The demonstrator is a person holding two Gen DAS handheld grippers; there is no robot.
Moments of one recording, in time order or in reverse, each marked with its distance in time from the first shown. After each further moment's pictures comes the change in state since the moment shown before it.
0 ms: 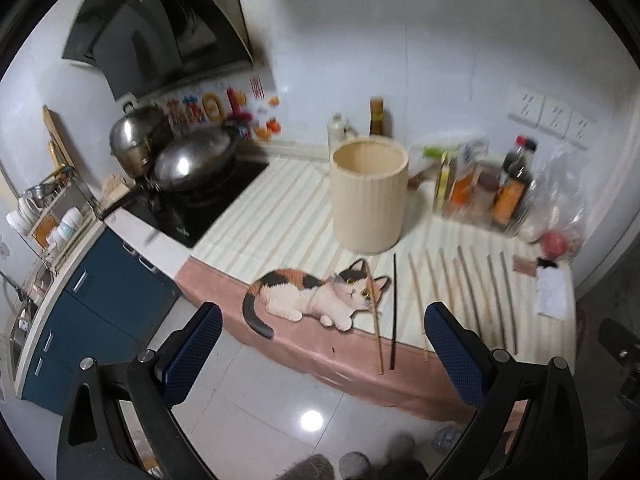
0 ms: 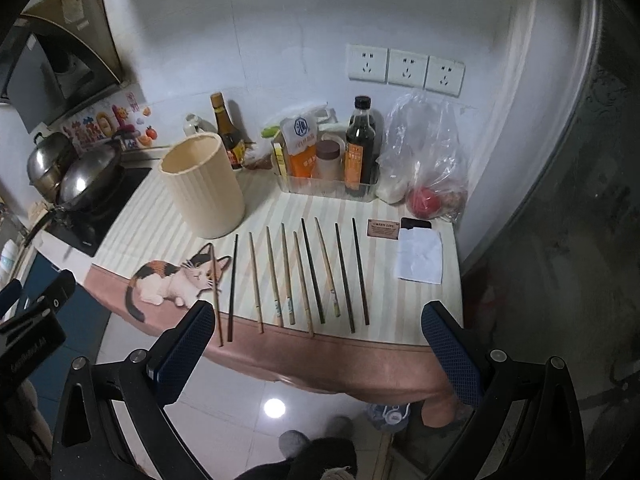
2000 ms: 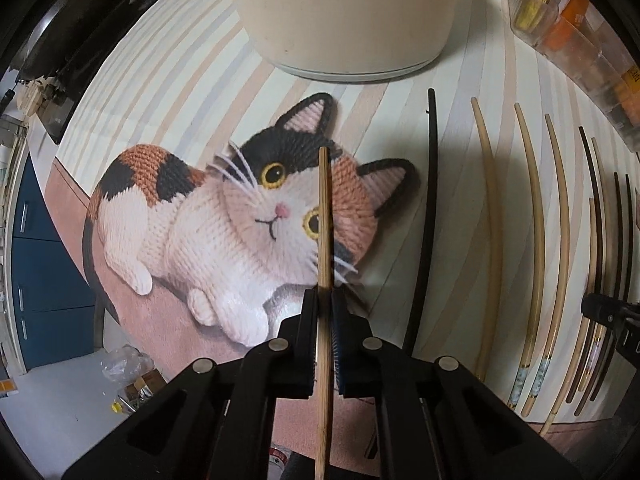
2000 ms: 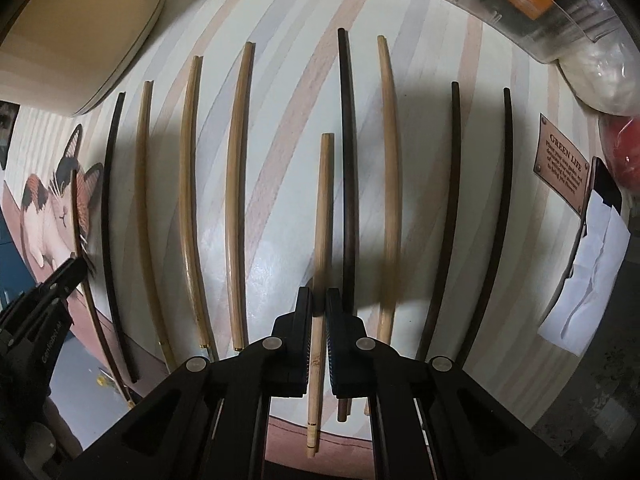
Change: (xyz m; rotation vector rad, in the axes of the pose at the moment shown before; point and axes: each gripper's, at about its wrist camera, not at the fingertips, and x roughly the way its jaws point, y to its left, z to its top) left arm 0.325 -0.091 -0.048 -0.018 0.594 -0.008; right arm 0.400 0.061 0.004 -0.196 0.725 0.065
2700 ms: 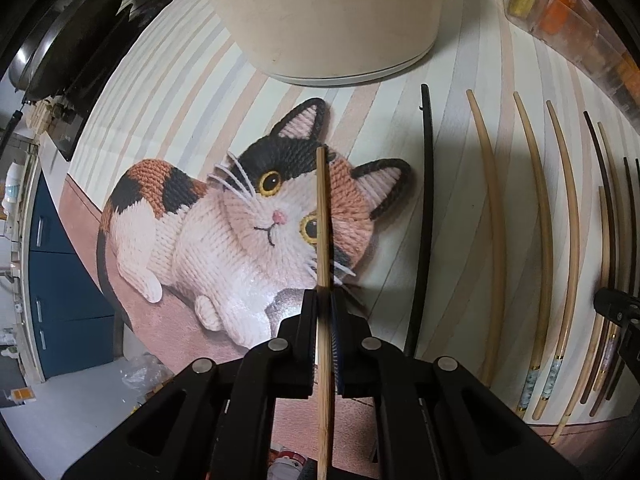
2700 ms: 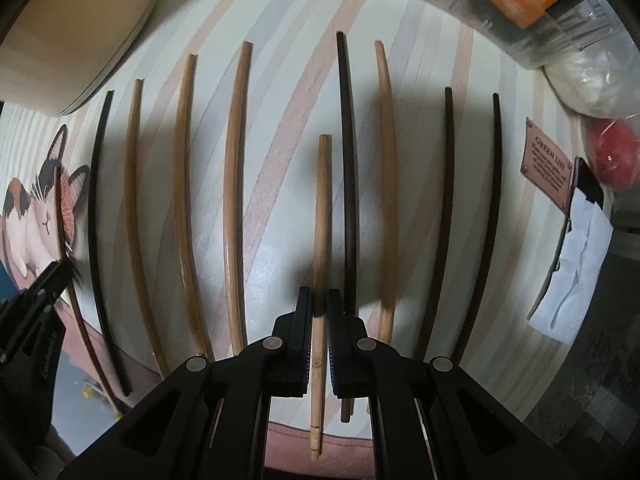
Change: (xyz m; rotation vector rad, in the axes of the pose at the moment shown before) left arm -0.001 -0.014 0.009 0.033 -0.010 0.061; right arm -0.007 -0.002 0.030 0.013 -0.051 -0.084
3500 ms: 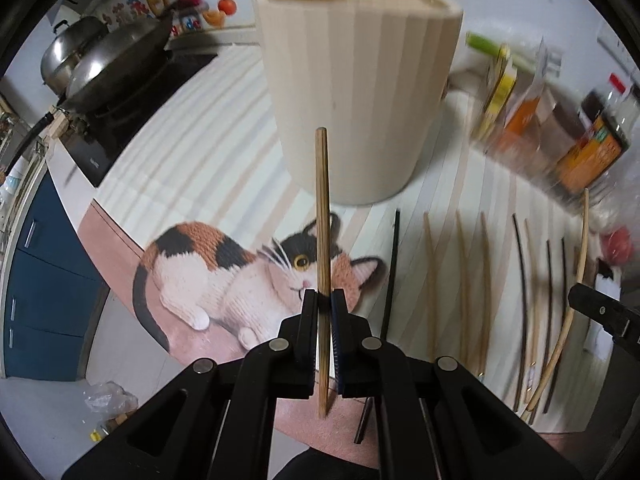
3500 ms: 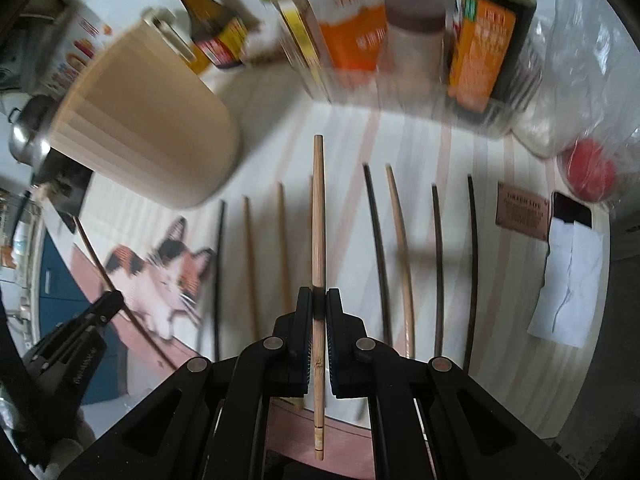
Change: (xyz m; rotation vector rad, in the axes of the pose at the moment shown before) left arm -0.107 0.044 -0.003 -0.096 -0.275 -0.120; right arm -0.130 -0.045 -0.031 0.078 -0.341 0.285
